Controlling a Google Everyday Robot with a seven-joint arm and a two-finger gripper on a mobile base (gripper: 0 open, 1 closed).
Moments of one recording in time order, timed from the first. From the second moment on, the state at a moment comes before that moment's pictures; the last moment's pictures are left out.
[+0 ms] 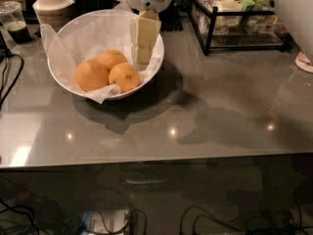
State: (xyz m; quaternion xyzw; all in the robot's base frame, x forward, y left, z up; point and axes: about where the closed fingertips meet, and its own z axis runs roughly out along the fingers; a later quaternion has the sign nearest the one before) arm 0.559 0.048 1.011 -0.79 0.56 0.04 0.25
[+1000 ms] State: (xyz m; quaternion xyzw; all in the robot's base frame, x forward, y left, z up) arm 0.584 0.101 0.977 -0.82 0.51 0.09 0.24
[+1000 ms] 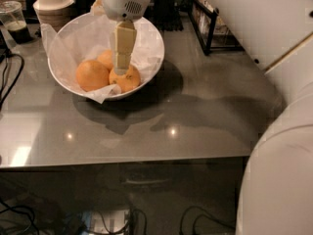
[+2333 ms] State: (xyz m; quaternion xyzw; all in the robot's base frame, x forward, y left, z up) arm 0.616 0.093 0.932 -0.77 0.57 0.10 0.27
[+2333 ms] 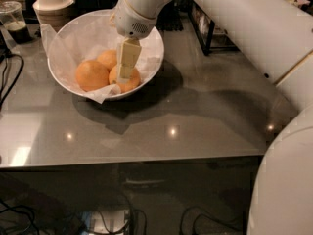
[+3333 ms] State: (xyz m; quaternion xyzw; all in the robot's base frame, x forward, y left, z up) arm 0.617 0.093 0.932 -0.77 0.57 0.10 0.27
